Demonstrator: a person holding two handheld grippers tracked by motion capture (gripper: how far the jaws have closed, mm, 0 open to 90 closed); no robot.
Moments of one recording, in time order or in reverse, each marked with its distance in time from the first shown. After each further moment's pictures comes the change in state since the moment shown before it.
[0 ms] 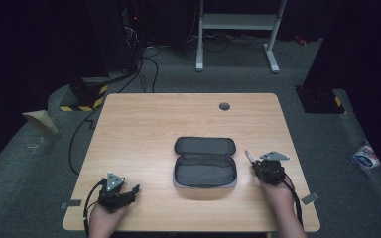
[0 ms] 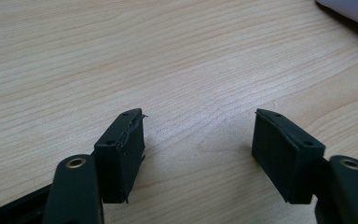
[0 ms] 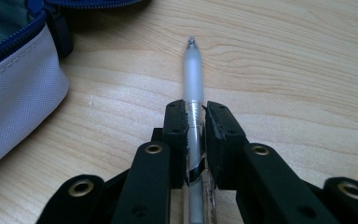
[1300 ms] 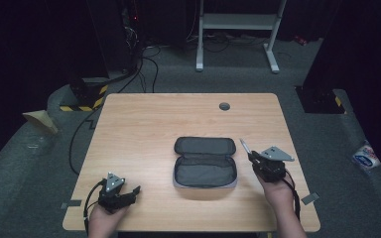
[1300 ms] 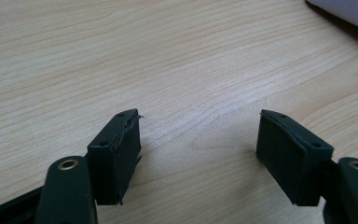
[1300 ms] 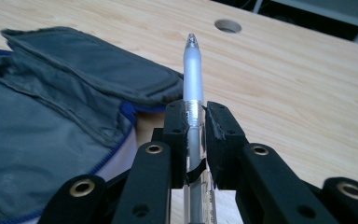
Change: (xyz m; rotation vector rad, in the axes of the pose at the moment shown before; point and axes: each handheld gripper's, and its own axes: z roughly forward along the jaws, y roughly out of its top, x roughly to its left) left arm 0.001 -0.001 -0.001 0.001 -0.028 0.015; right arm 0.026 0.034 -0.049 -0.217 0.035 -0.084
